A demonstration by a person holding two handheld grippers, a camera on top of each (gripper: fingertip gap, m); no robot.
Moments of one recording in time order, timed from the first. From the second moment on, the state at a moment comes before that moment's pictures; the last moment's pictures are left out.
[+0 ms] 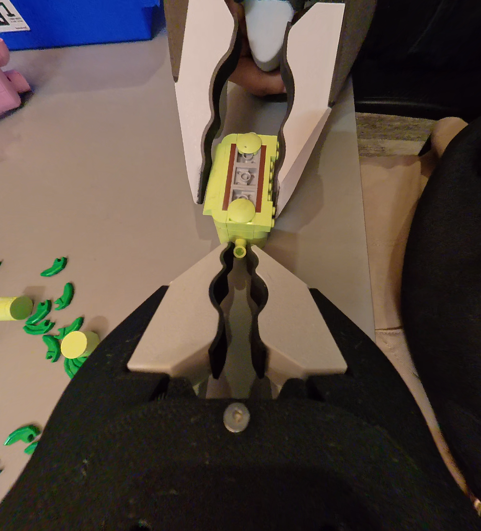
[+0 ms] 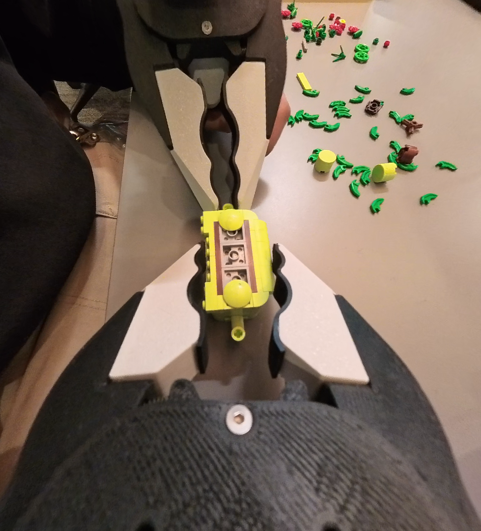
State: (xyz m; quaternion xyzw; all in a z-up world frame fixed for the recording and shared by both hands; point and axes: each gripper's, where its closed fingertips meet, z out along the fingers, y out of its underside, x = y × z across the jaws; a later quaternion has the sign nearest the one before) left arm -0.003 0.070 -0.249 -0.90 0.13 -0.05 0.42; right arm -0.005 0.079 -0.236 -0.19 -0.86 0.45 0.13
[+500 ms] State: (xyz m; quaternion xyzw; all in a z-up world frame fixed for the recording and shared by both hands) left arm -0.005 0.069 -0.244 -0.89 0.12 -0.05 0.43; right arm -0.007 0.080 -0.236 -0.20 -0.86 0.45 0.13
